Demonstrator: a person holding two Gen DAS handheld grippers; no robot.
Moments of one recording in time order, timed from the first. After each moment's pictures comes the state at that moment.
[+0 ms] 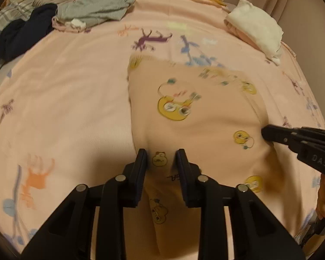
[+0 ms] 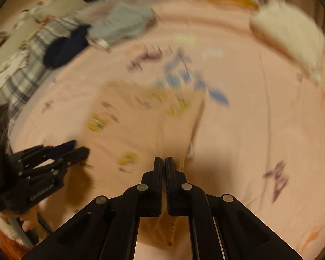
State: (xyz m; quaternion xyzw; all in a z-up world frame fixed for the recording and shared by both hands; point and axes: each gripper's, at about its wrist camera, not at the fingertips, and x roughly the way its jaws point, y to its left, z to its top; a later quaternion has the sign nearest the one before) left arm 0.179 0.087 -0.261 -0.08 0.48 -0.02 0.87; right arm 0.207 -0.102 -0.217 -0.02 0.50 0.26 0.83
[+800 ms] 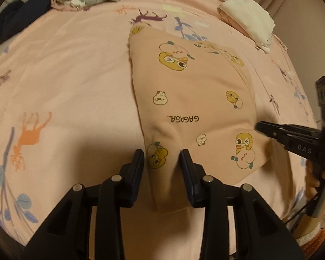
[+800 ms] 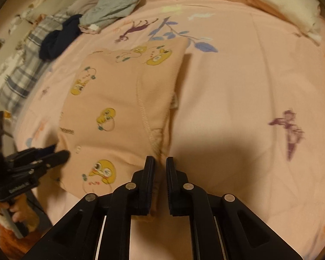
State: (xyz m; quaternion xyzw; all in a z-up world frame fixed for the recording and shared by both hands) left arm 0.134 0.085 -0.259 -0.09 0.52 -0.05 0.85; right arm 0.178 -0.134 -0.246 0.00 0.53 0.25 0.81
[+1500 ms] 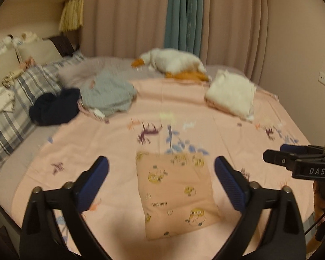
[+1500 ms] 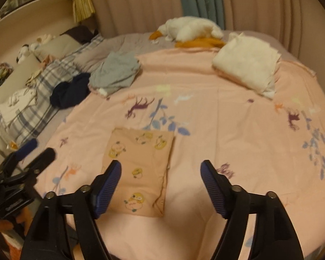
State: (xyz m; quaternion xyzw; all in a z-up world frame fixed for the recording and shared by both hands) left arm 0.078 0.045 -0.064 -0.03 0.27 0.02 0.96; right arm 0.135 -0.178 -0.080 0.03 0.39 0.21 0.90
